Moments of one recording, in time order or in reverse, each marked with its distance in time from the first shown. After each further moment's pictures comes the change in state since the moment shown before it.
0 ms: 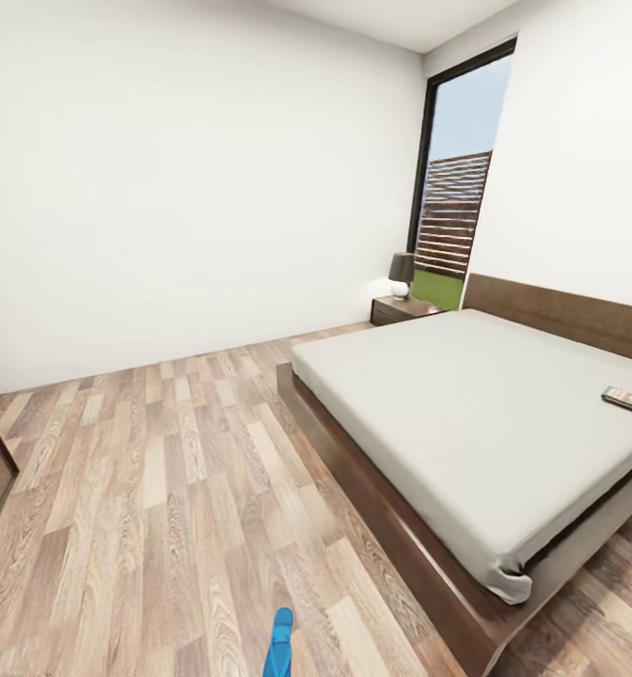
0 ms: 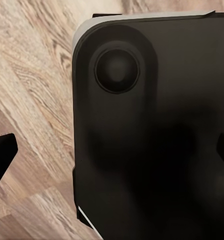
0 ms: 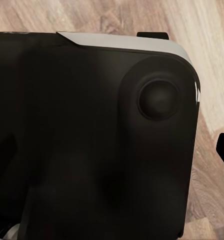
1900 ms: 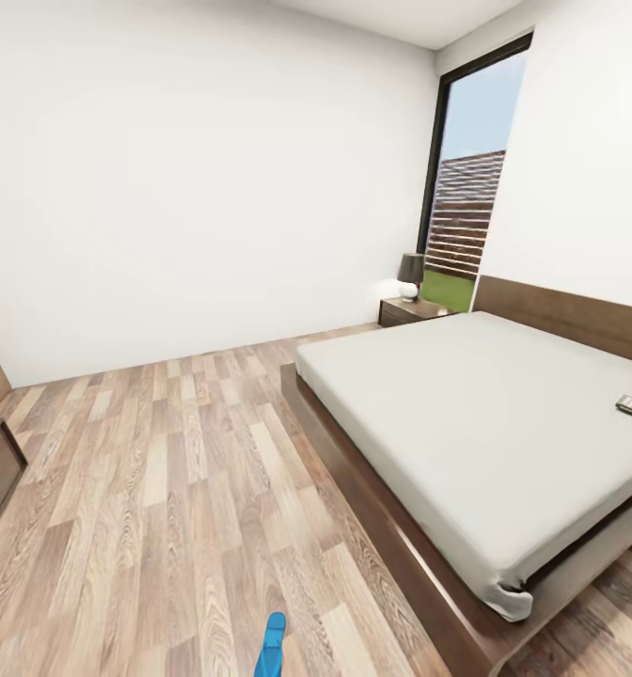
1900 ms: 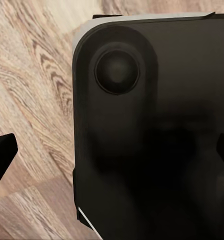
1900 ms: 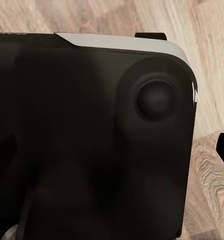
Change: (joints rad) left arm 0.000 0.000 0.000 0.000 0.000 -0.003 0.001; right arm 0.000 -0.003 -0.002 -0.001 -0.001 0.000 0.000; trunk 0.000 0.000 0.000
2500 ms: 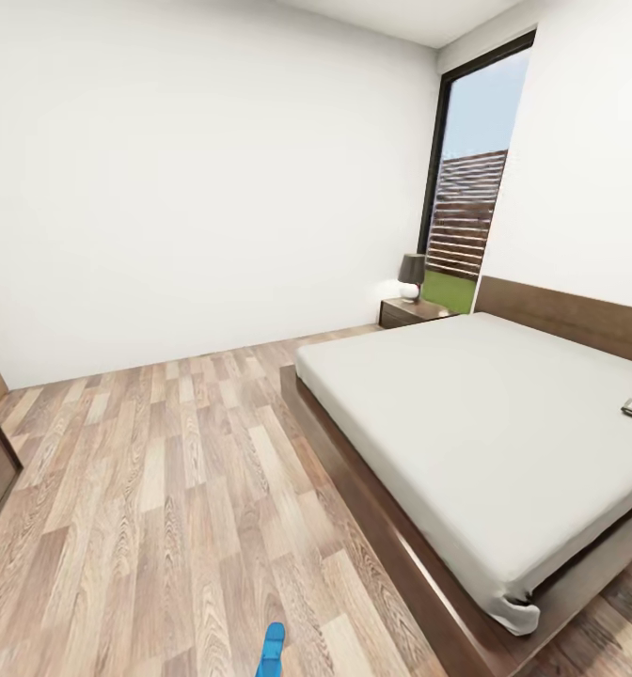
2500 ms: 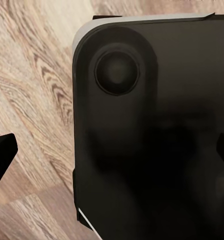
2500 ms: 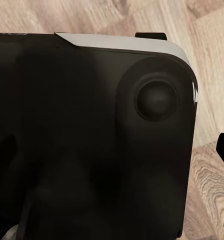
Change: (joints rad) left arm 0.000 0.000 0.000 0.000 0.000 -0.003 0.000; right arm 0.000 0.001 -0.001 0.000 -0.001 0.000 0.000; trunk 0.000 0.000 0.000
